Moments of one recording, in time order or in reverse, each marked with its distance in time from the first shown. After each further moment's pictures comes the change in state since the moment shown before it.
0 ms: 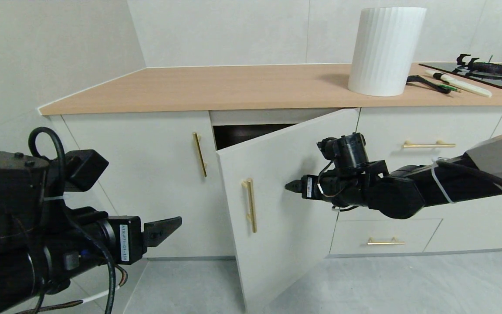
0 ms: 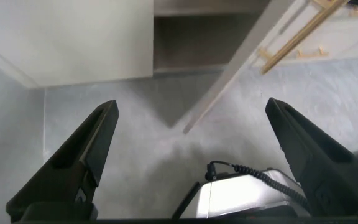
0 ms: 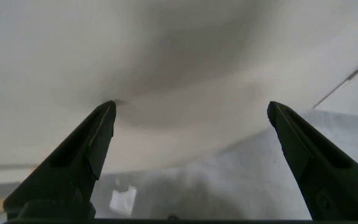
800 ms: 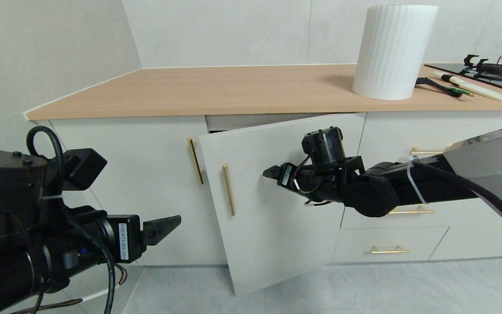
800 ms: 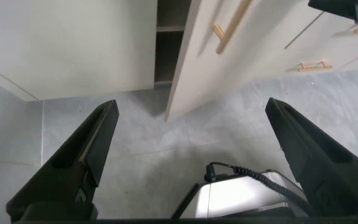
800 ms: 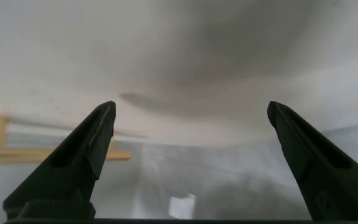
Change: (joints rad) left arm 0.001 -0.001 -0.001 -0.002 0.000 -0.002; right arm 0.084 0.064 -0.156 0.008 -0.003 0.306
